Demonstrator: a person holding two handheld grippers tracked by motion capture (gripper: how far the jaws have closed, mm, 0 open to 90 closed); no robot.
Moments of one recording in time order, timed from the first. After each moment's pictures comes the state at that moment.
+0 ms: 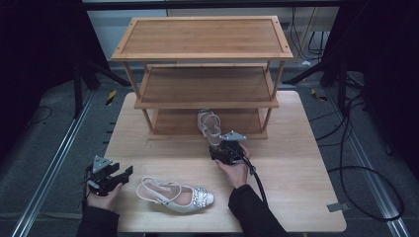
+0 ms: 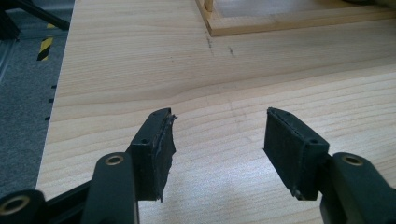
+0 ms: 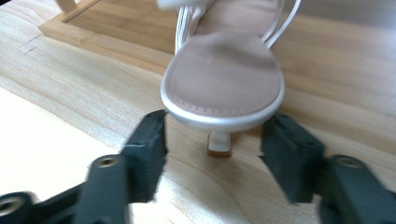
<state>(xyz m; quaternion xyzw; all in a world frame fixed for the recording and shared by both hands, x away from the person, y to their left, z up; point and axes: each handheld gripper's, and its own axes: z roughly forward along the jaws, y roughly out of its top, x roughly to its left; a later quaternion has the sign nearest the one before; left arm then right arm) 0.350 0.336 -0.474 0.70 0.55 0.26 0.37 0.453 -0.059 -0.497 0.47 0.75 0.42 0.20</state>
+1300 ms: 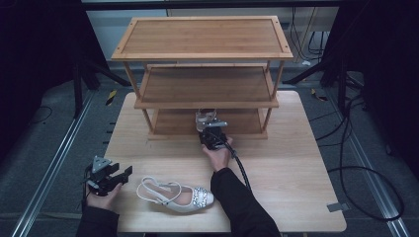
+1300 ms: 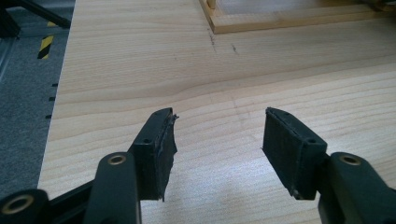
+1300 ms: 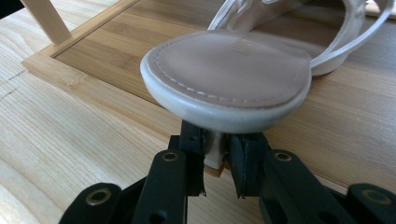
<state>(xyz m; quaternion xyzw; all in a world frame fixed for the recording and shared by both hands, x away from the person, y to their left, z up) 0.351 0.338 -0.476 0.70 0.55 0.26 0.37 0.508 -0.007 -0.498 0.46 0.75 0.43 0.21</state>
